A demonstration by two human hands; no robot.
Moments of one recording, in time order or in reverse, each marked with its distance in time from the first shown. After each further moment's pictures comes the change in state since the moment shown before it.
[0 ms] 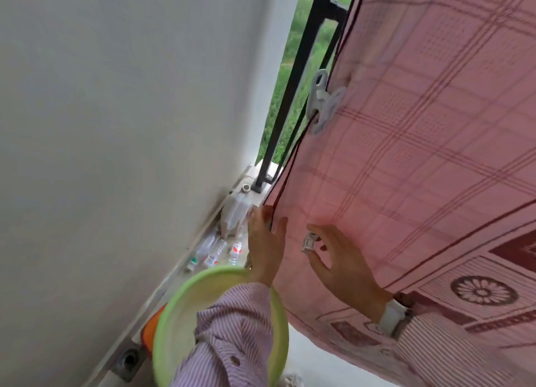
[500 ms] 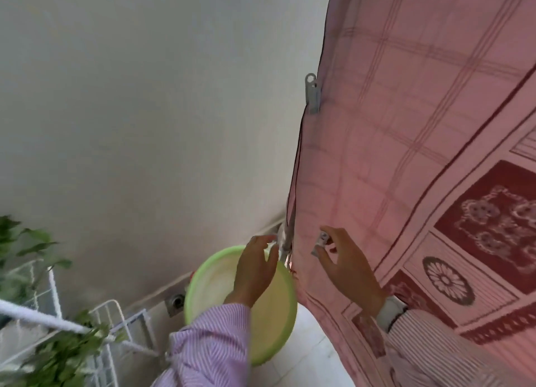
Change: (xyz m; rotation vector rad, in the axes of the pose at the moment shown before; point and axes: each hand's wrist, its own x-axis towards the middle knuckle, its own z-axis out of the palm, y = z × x) left_hand -0.181 0.032 -0.018 0.387 0.221 -0.033; right_hand -0.063 0.040 -0.055 0.318 -0.195 -0.197
